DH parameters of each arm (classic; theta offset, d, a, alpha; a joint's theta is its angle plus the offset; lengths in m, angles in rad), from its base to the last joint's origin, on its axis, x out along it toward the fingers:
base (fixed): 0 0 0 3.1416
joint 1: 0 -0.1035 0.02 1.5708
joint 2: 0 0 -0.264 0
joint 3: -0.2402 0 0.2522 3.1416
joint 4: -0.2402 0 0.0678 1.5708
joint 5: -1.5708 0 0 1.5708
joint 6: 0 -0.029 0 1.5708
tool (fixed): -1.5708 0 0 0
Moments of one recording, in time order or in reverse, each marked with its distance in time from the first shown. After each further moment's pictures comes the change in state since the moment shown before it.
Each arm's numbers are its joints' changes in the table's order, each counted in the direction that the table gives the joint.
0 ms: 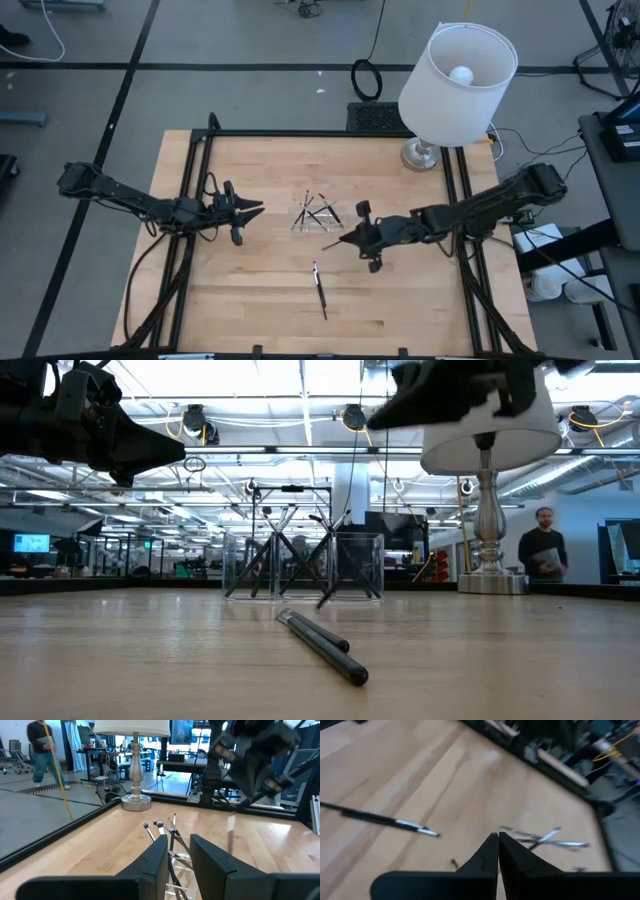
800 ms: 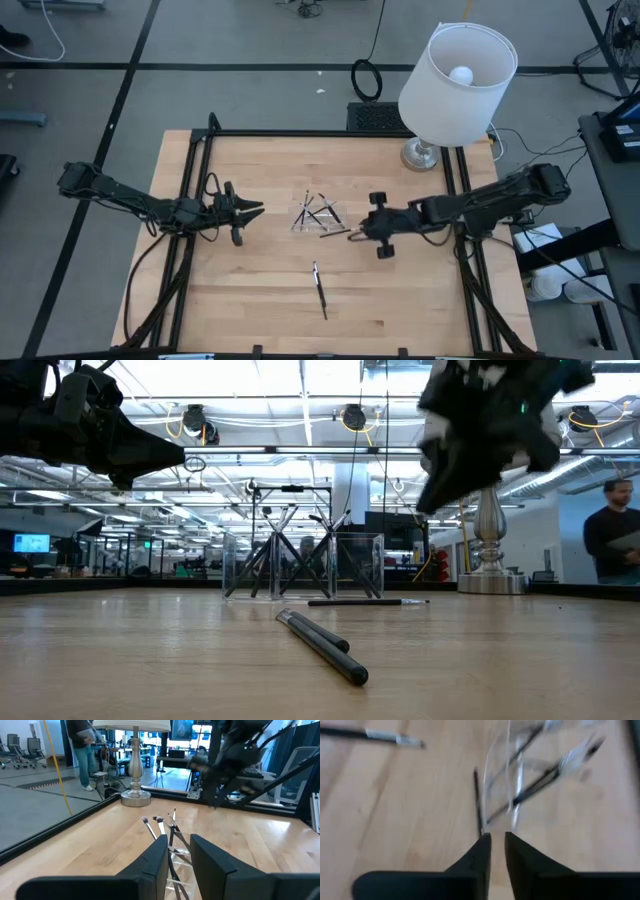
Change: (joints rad) left arm 0.000 0.000 0.000 -0.023 0.002 0.022; right arm 0.097 -0.045 0.016 -0.392 0.014 -0.226
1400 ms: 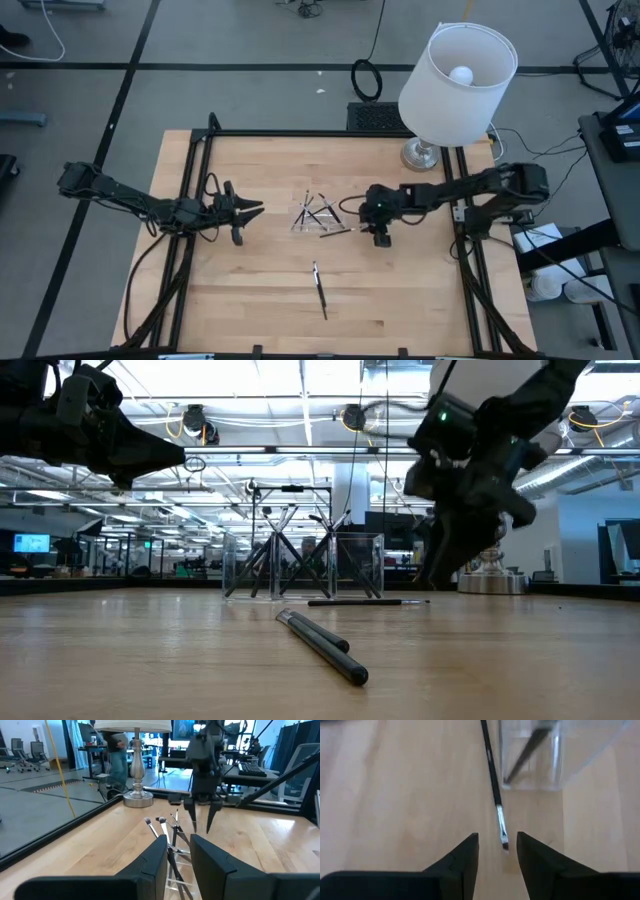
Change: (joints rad) left arm 0.000 0.000 0.000 0.001 -0.010 -0.024; right arm 0.306 0.162 0.142 0.208 -0.464 -0.029
